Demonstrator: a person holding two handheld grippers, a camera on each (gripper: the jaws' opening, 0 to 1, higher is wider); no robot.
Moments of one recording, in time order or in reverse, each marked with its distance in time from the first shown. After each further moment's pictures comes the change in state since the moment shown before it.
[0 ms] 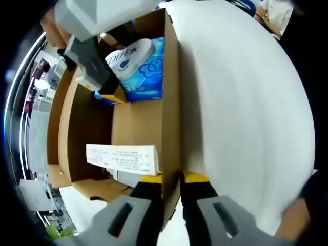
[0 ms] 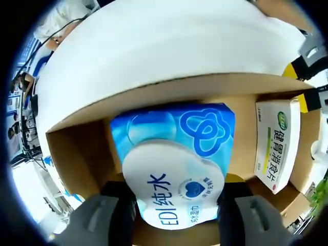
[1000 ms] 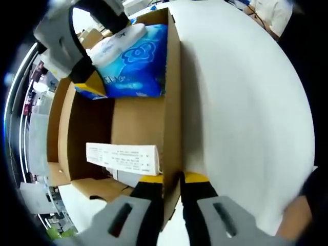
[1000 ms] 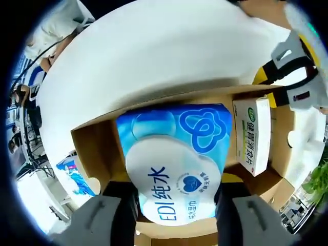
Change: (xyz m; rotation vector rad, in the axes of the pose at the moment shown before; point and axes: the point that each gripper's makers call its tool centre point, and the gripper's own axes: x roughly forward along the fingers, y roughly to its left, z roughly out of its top) left arm -0.001 -0.004 0.001 0.022 -0.008 -0.008; right arm -0.049 -0.004 0.002 0.082 0.028 -0.029
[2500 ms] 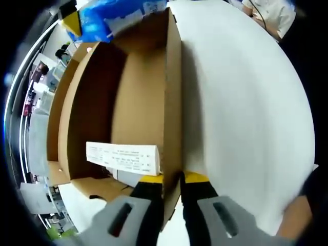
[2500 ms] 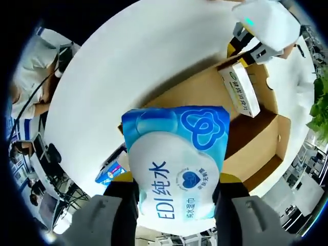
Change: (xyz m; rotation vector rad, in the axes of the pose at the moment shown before) left arm -0.001 0.006 -0.002 0.001 0.001 0.003; right arm -0.073 0.059 -0.028 0.358 0.115 0.019
